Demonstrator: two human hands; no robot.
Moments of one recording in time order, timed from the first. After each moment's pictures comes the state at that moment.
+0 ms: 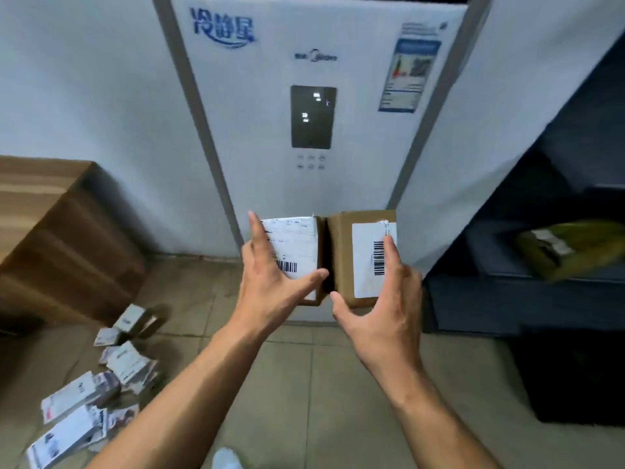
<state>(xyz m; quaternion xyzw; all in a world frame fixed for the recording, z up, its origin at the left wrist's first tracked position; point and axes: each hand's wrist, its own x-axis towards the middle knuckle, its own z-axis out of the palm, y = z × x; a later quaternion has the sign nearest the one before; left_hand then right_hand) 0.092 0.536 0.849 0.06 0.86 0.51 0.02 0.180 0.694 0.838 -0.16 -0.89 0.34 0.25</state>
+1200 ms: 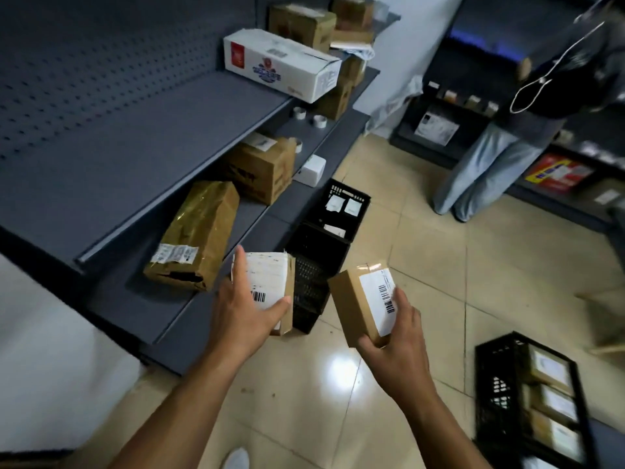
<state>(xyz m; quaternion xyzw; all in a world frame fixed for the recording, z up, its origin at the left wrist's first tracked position) 0.171 1.267 0.783 0.49 0.73 0.37 0.29 0.427 1.244 0.808 -0.71 -0.62 0.22 0.25</state>
